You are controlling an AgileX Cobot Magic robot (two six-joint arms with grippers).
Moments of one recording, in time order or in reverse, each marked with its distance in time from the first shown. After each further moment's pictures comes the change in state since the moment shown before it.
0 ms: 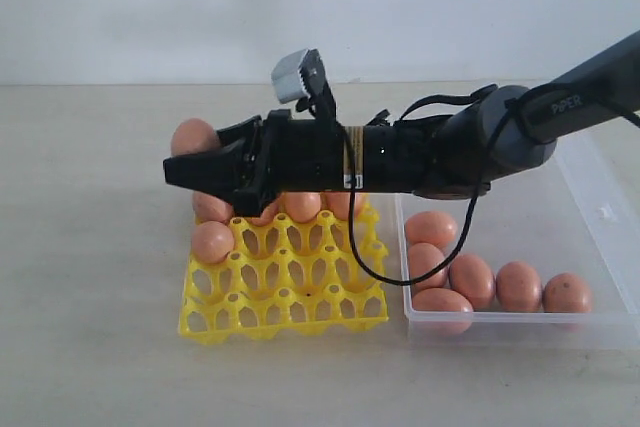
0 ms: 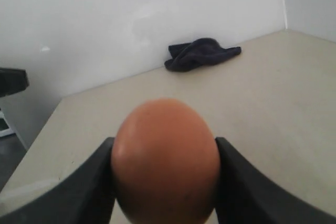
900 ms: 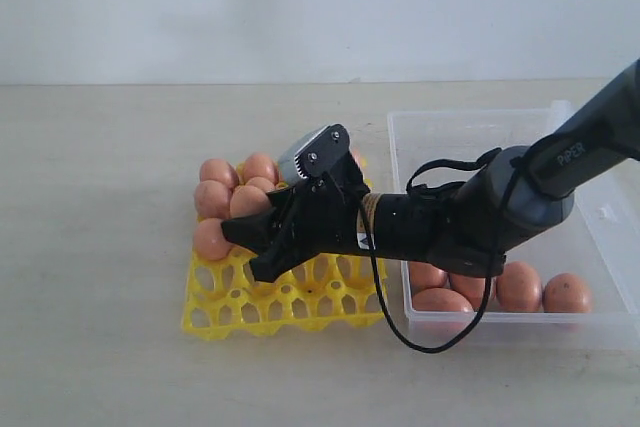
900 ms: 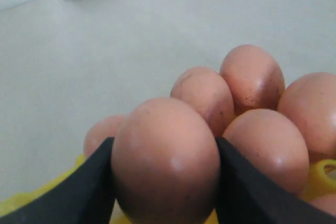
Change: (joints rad) left arm 0.000 0.000 0.000 0.000 0.000 0.000; right arm 0.036 0.002 0.232 0.332 0.261 -0.343
